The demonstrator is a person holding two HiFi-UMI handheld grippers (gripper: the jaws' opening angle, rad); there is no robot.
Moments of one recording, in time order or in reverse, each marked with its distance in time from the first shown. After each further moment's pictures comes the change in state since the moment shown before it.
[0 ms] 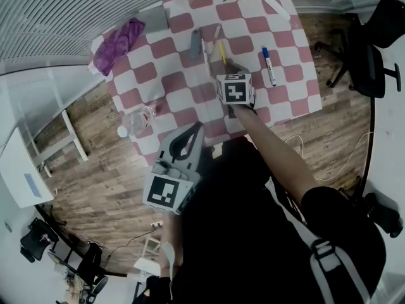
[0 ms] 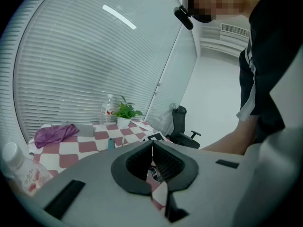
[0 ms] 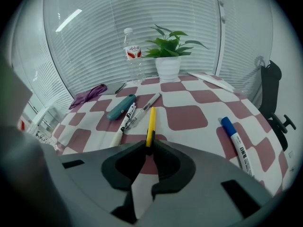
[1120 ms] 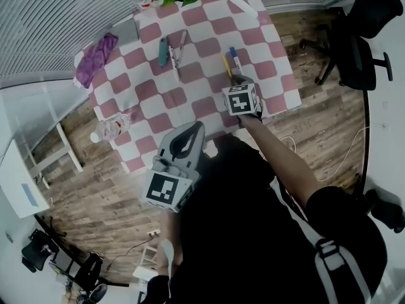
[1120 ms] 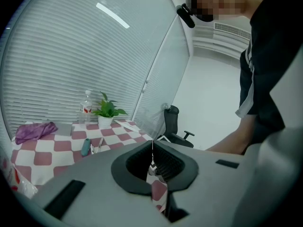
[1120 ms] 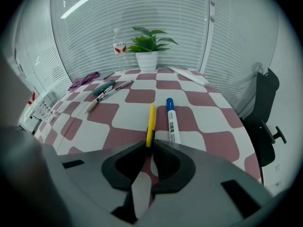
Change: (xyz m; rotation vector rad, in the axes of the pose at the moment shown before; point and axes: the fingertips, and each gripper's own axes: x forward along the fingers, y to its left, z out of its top) left arm 0.055 -0.086 -0.010 0.027 -0.001 -0.072; right arm -0.055 -0.111 -0.056 -0.111 0.075 -0.032
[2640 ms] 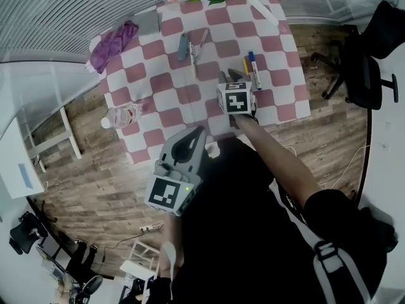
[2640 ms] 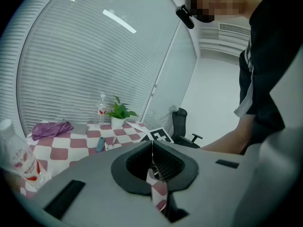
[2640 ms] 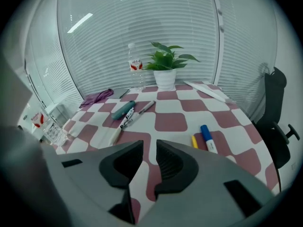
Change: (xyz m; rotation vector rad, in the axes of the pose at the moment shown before) left arm -0.037 0.018 -0.002 -0.028 -0.044 0.106; right arm -0.001 0.070 0.062 0.037 -0.134 0.092
